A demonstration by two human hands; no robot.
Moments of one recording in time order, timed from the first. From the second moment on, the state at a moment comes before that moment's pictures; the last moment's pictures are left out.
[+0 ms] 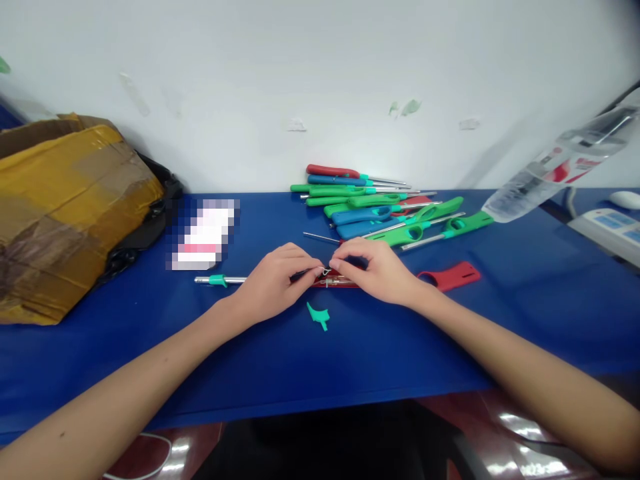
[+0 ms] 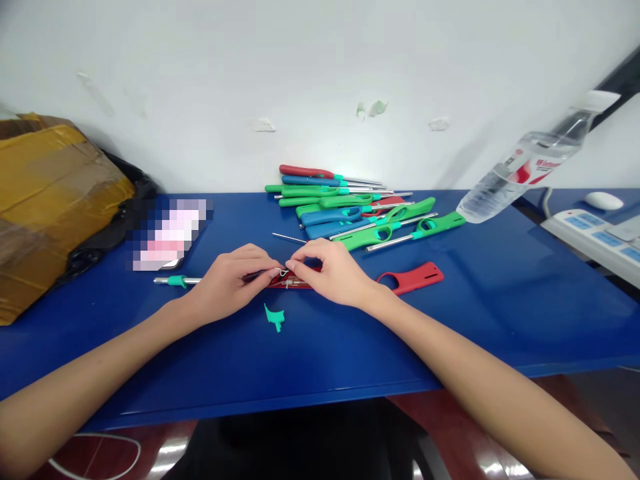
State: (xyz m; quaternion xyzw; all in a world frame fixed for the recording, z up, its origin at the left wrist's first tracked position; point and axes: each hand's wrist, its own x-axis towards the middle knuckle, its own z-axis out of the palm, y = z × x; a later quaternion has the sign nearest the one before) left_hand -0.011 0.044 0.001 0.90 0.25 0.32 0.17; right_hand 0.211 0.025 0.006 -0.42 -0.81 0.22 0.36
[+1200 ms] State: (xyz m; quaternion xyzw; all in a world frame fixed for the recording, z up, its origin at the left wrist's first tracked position) left_hand -0.011 0.042 0.006 0.88 0.27 0.31 0.22; right_hand 0.215 0.024 0.008 -0.38 -0.80 0.28 0.36
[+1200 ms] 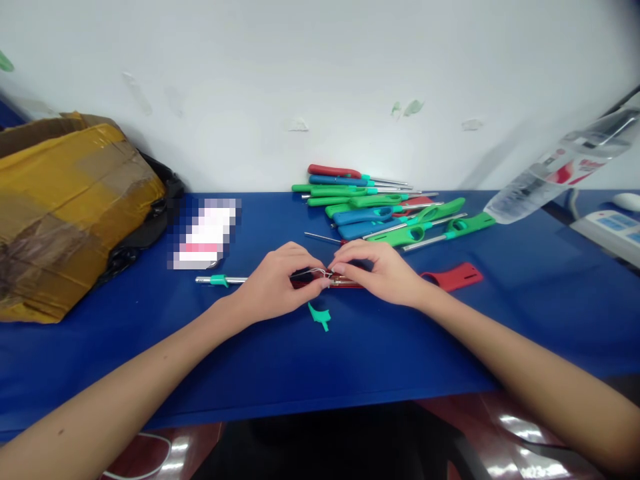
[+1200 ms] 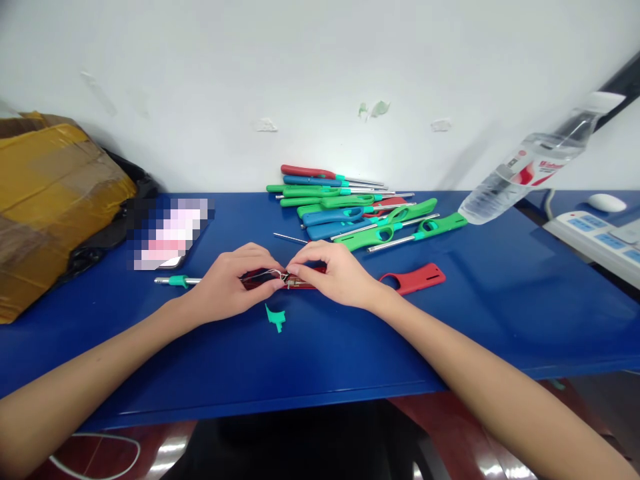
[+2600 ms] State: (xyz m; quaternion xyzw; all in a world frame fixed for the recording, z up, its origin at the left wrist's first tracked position) left_hand -0.009 0.036 0.008 0.86 0.29 0.30 0.31; right_hand 0.209 0.016 0.015 -0.35 -0.82 0.29 0.35
